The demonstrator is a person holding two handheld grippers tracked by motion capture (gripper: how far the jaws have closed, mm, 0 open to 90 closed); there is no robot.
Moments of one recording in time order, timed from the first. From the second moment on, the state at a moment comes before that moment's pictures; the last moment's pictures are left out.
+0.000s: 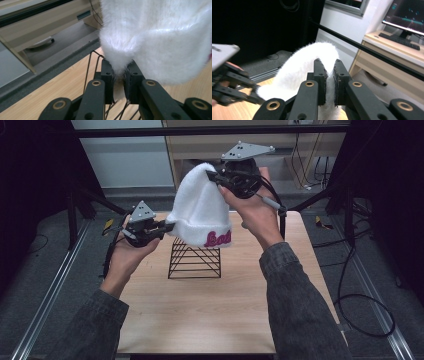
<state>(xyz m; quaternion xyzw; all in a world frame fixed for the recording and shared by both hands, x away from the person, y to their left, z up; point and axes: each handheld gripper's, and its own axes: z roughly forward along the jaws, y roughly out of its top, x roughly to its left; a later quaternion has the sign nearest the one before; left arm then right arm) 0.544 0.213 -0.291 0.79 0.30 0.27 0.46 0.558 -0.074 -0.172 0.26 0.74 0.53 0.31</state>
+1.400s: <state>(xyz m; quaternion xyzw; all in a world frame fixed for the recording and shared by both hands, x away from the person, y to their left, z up) 0.573 0.248 -0.333 0.79 0.34 0.27 0.43 0.600 -0.049 -0.227 0.26 0.77 0.51 0.29</state>
